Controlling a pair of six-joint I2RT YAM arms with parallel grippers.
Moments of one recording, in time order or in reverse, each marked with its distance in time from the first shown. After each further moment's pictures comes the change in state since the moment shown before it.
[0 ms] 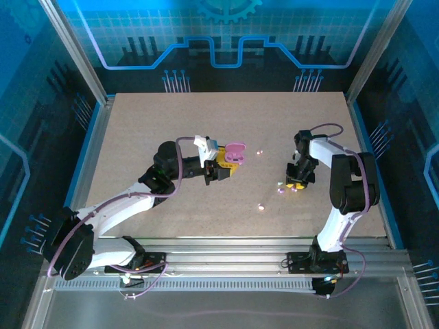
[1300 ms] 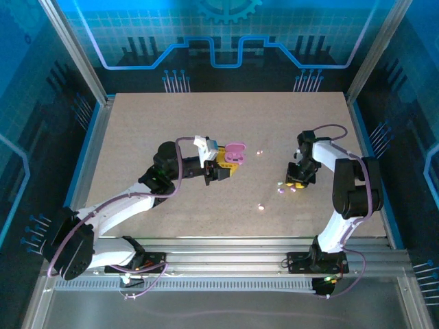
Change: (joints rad) left arm 0.000 0.000 -0.003 0.008 0.000 0.000; right arm -0.018 -0.055 -0.049 0.064 -0.036 -0.002
